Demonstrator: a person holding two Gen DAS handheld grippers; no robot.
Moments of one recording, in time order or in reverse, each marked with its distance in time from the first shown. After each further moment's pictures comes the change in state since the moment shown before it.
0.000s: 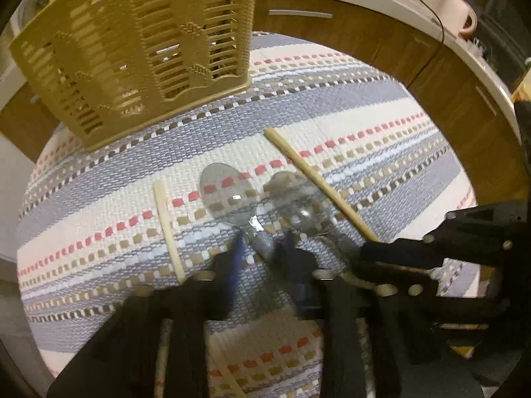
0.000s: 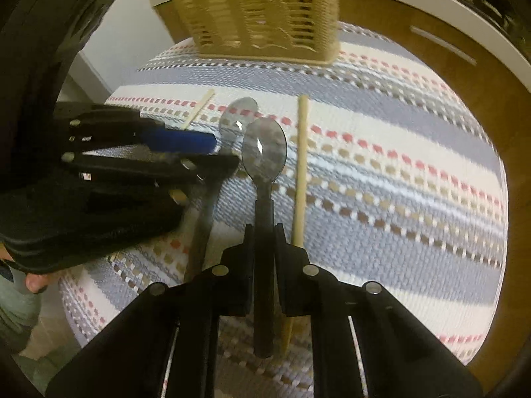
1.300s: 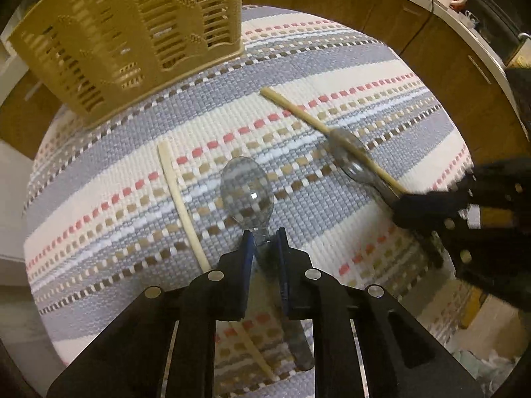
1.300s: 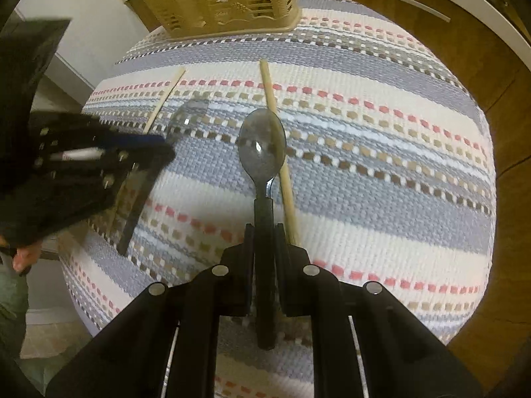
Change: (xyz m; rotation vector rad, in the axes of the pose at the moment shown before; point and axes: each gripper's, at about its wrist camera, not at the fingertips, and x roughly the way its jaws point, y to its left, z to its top) left arm -0.004 -0.004 -0.014 0.064 0.122 -0.031; right arm -0.026 -0.021 -0.017 0.094 0.116 -0.032
